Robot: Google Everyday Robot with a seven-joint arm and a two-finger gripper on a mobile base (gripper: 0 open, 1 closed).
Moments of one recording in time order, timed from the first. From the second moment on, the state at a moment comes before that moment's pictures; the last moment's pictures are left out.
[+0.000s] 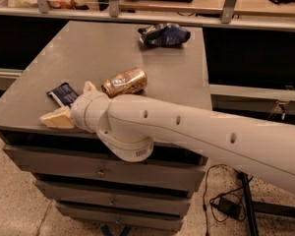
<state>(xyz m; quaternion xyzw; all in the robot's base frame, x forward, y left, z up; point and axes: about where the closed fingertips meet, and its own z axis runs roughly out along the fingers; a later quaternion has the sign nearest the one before) 0.560 0.204 0.833 -0.38 0.71 0.20 0.56</state>
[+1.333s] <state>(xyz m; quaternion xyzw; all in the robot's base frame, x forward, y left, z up) 0.562 0.205 0.837 -0.36 0.73 0.21 0.54</state>
